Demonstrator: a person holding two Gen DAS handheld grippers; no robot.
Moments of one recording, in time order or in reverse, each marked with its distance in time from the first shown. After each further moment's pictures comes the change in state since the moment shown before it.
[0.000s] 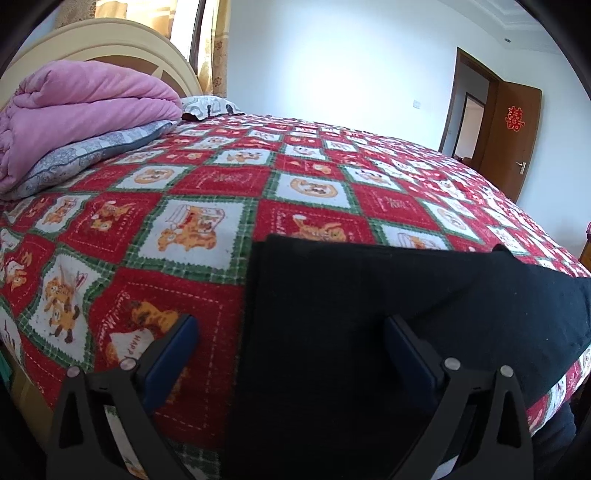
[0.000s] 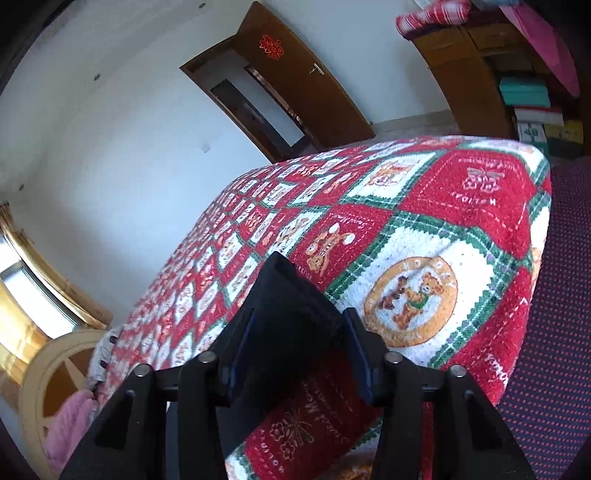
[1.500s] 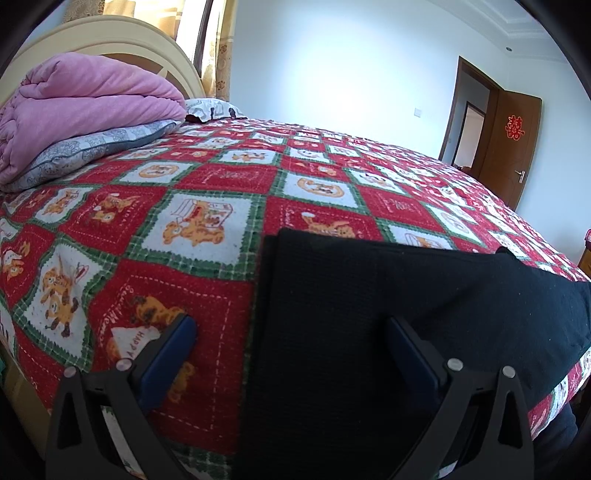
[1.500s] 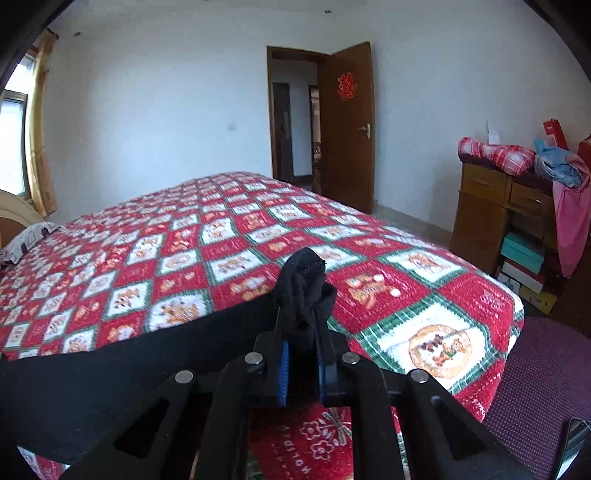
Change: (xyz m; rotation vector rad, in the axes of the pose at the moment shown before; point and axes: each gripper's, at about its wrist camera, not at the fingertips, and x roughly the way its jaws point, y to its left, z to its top) left arm -0.001 0.008 -0.007 -0.015 -0.023 -0.012; right arm -0.009 0.093 -0.040 -0.553 -0.148 -0.210
